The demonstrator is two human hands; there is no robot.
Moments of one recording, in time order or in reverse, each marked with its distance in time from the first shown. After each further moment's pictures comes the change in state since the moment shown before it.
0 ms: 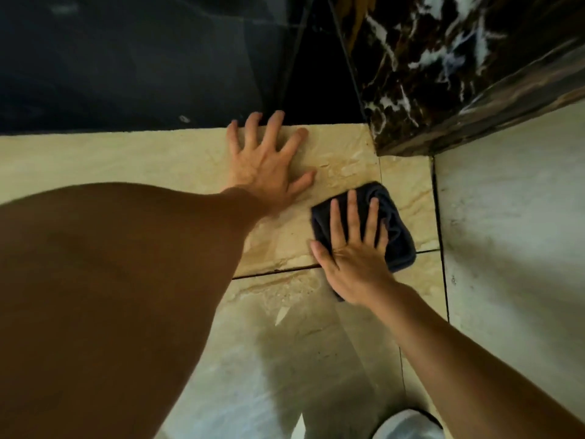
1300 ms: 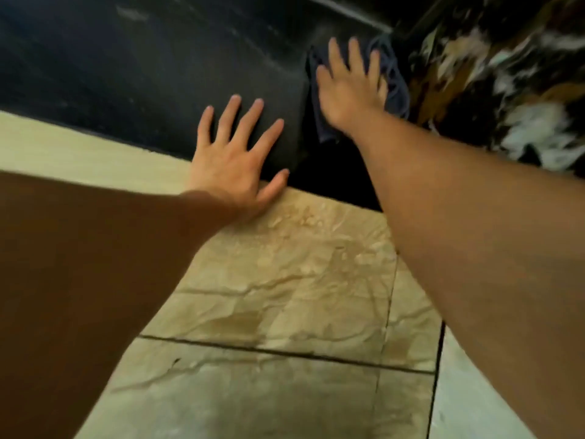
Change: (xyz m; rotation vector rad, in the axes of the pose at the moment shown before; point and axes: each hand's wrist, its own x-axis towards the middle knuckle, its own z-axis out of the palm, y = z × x) left_hand 0.032 -0.077 -0.005 -0.034 0.234 -0.256; right_hand 0.281 -0.099 -0.199 0.015 0.351 -0.163
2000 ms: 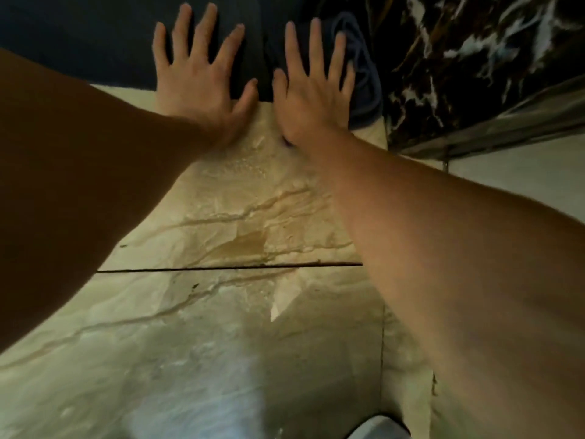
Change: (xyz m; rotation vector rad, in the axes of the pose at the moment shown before) left_hand -0.005 0.002 -0.001 0.055 0.015 -0.007; right_hand -0.142 0.001 0.061 -0.029 0.147 0.088
